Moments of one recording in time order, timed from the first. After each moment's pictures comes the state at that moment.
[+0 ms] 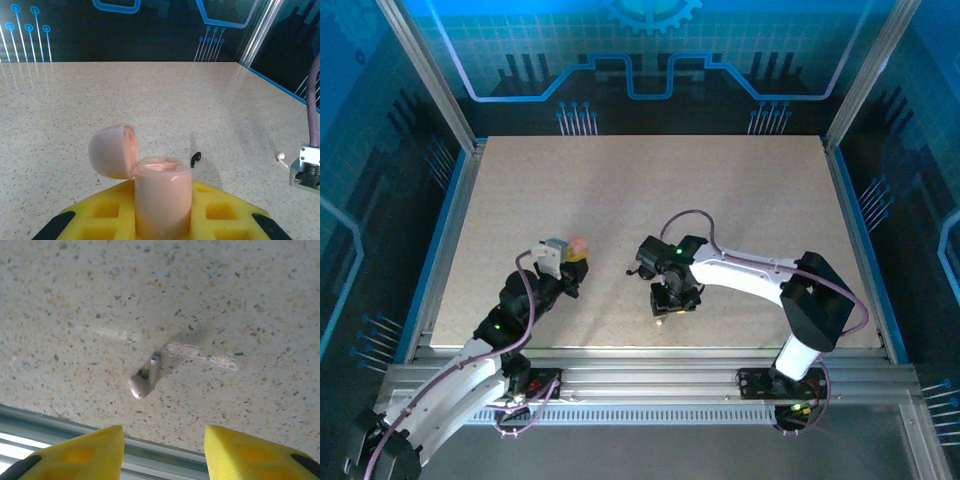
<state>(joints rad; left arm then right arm) -0.49 0.59 0.21 0.21 -0.03 -0.22 0.92 1.68 1.15 -0.98 -0.12 0.79</state>
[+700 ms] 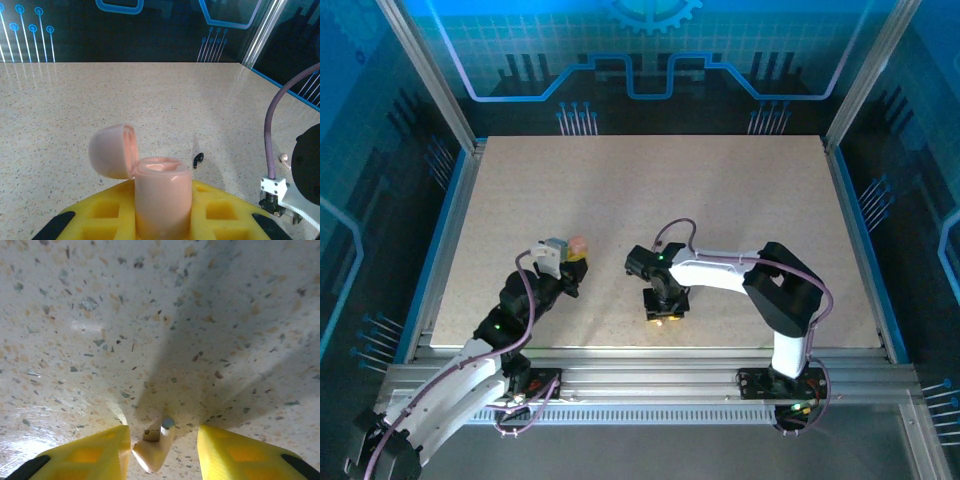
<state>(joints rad) -0.49 0.59 0.21 0.21 -0.04 -0.22 0.94 1.85 1.17 -0.90 -0.12 0.87</state>
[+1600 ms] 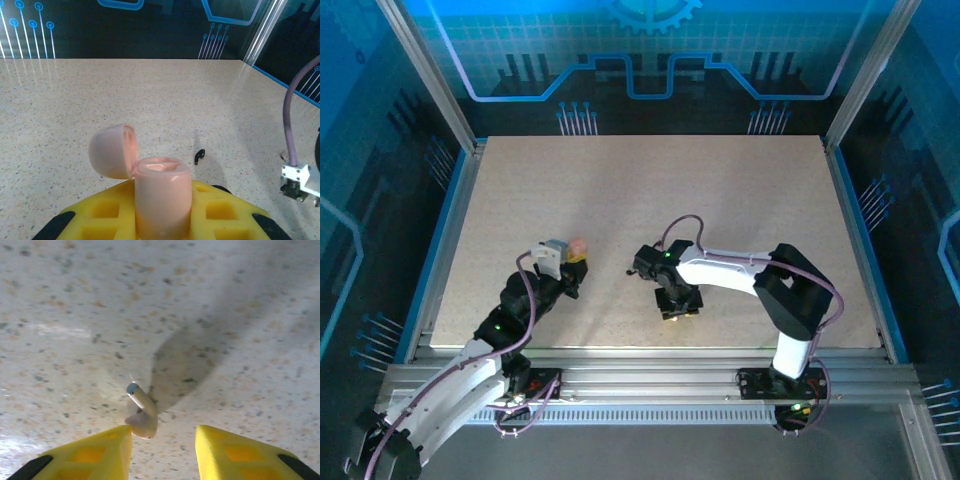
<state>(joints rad) -0.49 0.59 0.20 0.21 -0.04 -0.22 0.91 1.79 1.14 -1.02 -0.01 0.80</state>
